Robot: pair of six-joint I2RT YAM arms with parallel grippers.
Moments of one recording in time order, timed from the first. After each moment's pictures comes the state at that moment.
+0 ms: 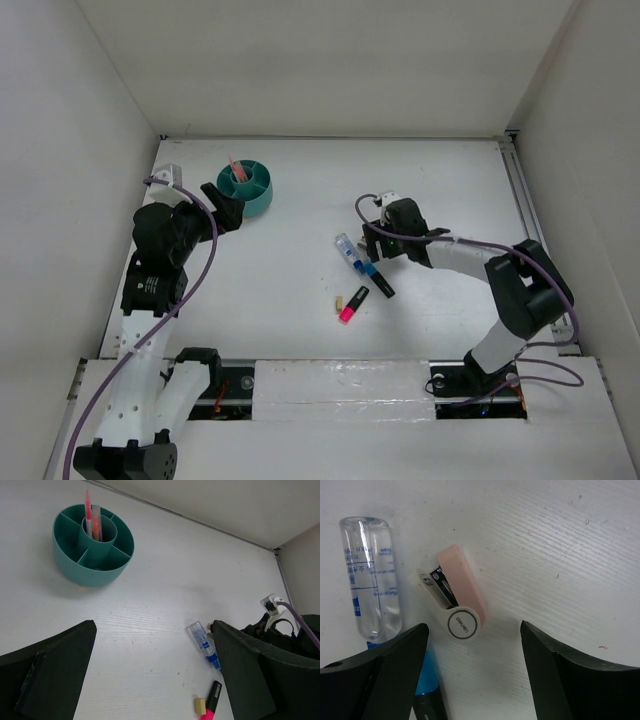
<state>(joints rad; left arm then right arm) -0.06 0.75 0.89 -0.38 0.17 -0.47 0.50 1.65 0.86 -0.02 0.02 0.13</state>
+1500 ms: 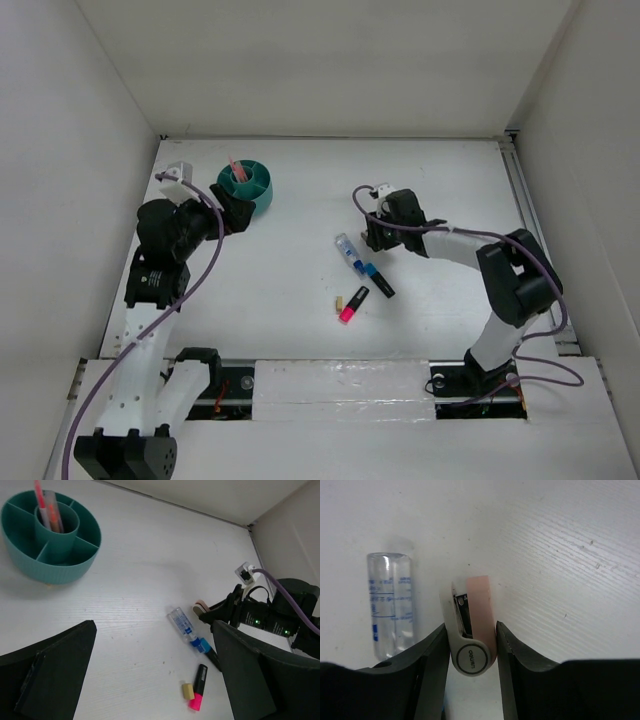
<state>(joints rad) -0.06 0.78 0.87 -0.34 0.29 -0.47 0.46 1.75 0.96 0.00 -0.10 0.09</state>
